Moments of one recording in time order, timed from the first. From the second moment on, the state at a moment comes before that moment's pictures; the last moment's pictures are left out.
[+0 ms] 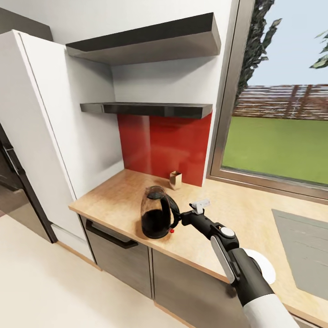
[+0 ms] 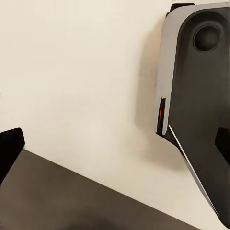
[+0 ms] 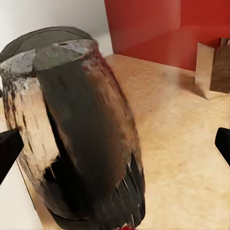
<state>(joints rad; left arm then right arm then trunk) 0.04 0.16 0.32 -0.20 -0.29 0.06 -0.07 -0.55 0.03 0.19 -1.21 -0.17 0.29 0.31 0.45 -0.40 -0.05</state>
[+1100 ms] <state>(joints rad) 0.04 0.16 0.32 -0.20 -0.29 0.06 -0.07 -0.55 0.03 0.19 -1.14 -0.17 0.28 0.31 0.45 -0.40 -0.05</state>
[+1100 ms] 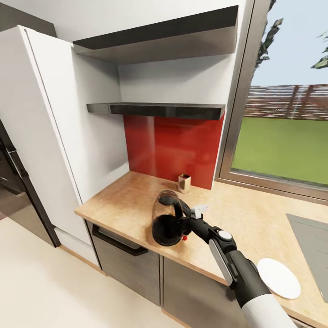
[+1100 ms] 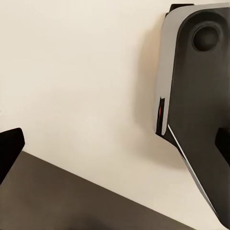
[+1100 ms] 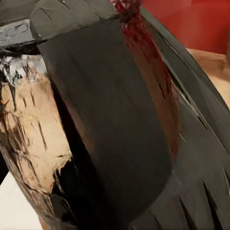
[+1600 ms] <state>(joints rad) 0.04 0.16 0.32 -0.20 -0.29 0.06 -0.07 -0.55 0.03 0.19 -1.13 -0.17 0.26 0.31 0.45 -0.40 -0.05</state>
